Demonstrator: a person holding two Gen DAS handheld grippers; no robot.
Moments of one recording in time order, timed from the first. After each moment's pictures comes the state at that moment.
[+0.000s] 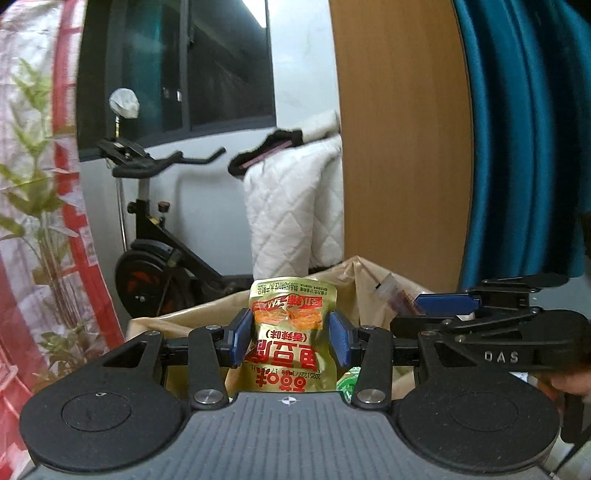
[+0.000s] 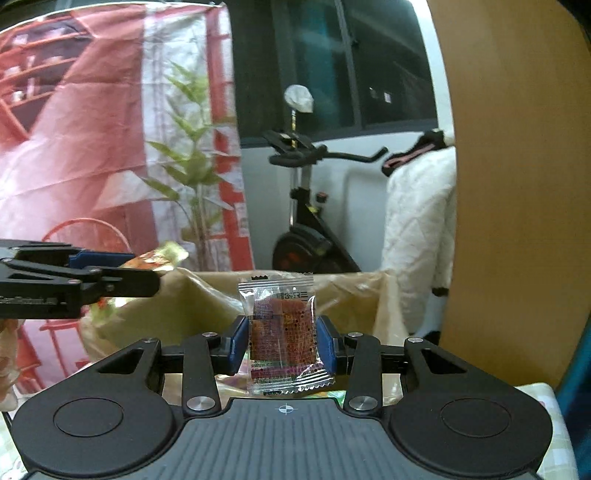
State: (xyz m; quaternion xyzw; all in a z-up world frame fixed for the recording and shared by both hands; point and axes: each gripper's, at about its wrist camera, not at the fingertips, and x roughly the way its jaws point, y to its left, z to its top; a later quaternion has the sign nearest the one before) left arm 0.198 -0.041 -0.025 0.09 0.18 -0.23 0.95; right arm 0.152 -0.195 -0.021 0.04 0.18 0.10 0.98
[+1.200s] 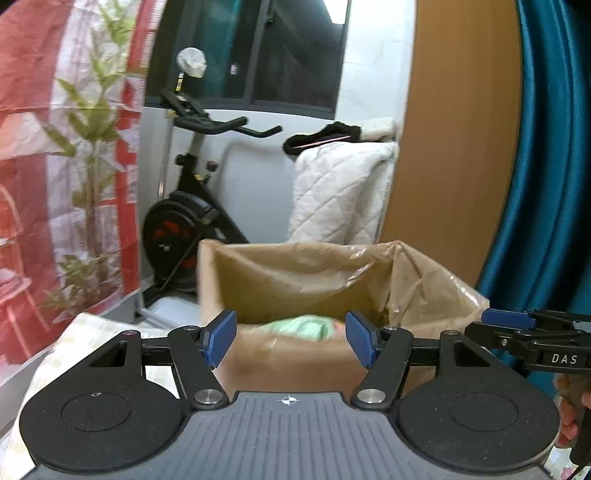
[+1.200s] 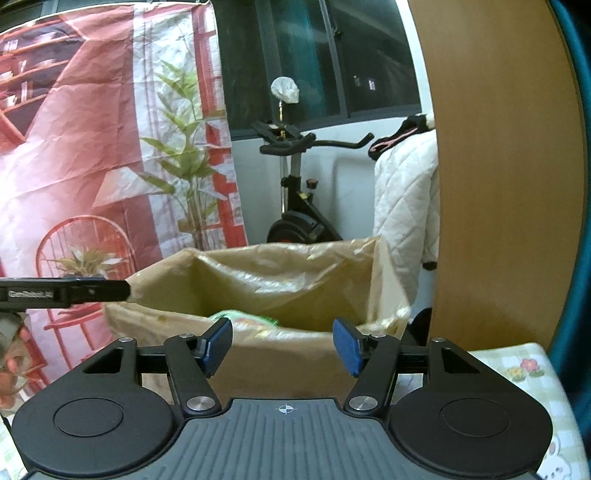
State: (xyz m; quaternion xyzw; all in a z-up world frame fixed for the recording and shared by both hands) left arm 0.152 0.064 -0.041 -0.02 0.21 -0.18 0.96; right arm 0.077 -0.172 -0.036 0.06 0.19 0.09 0.98
